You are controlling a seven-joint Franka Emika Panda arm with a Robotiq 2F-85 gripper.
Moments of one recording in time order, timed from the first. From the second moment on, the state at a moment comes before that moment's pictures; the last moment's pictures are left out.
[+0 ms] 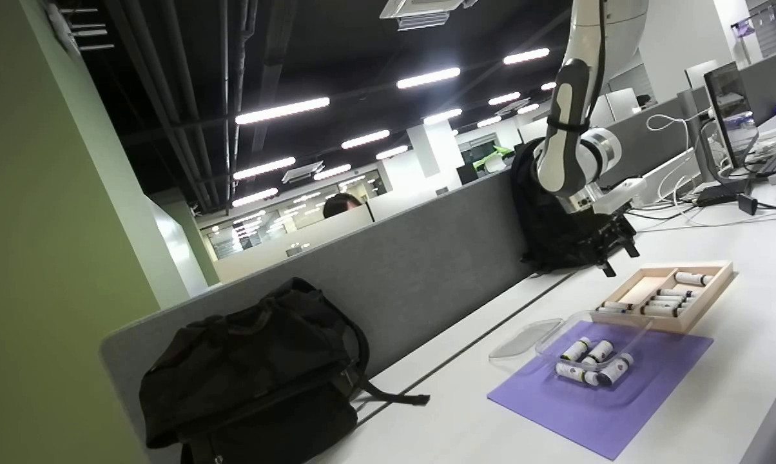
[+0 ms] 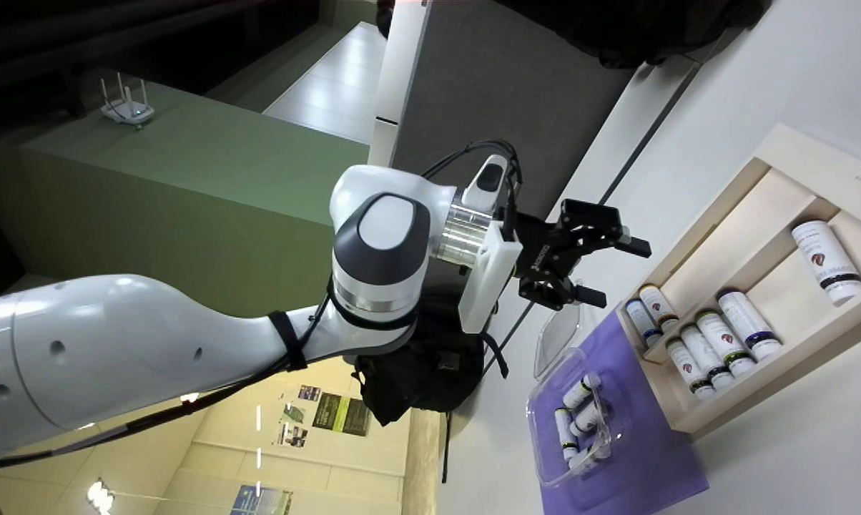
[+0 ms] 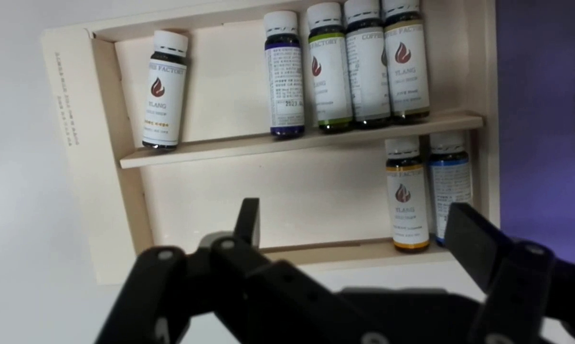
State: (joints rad) arm -0.17 0.53 -0.11 -2.03 -0.10 2.42 -0.08
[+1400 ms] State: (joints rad) arm -0.16 0.56 -0.12 -2.05 -0.10 2.50 -0.14
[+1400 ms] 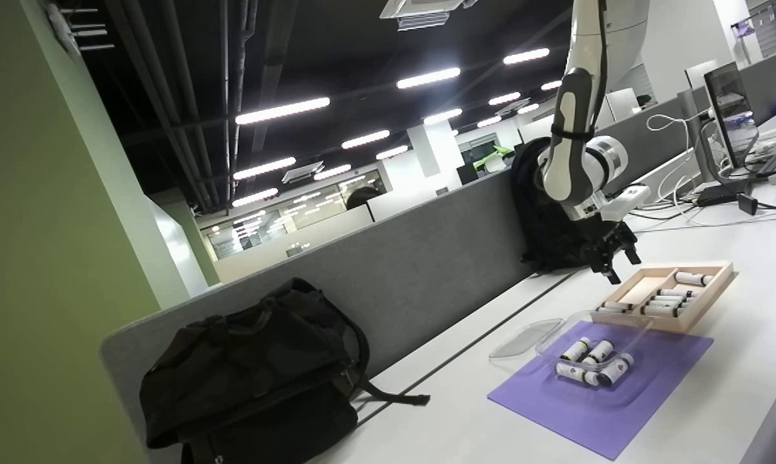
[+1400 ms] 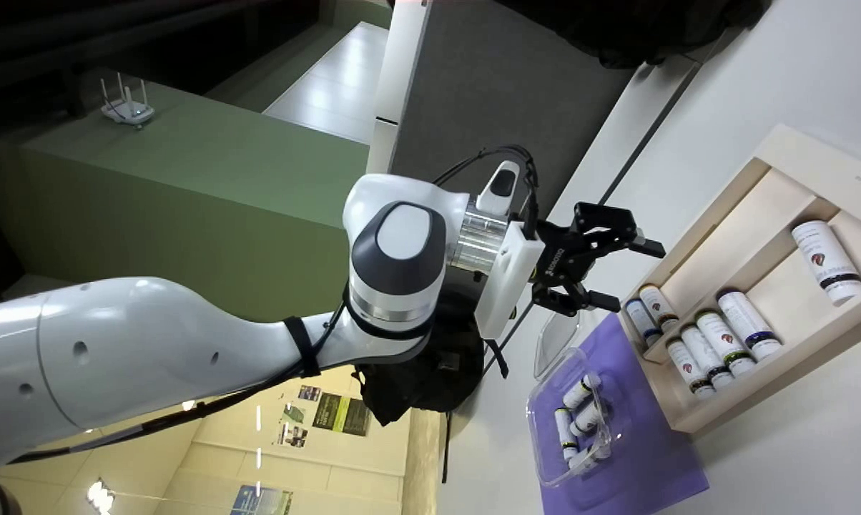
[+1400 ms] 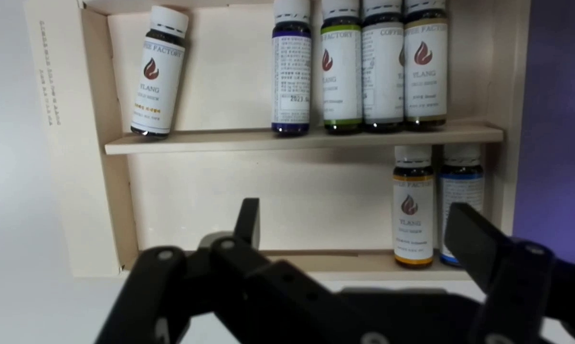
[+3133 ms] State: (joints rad) arm -0.26 0.69 -0.01 -2.07 -0.02 2.73 -0.26
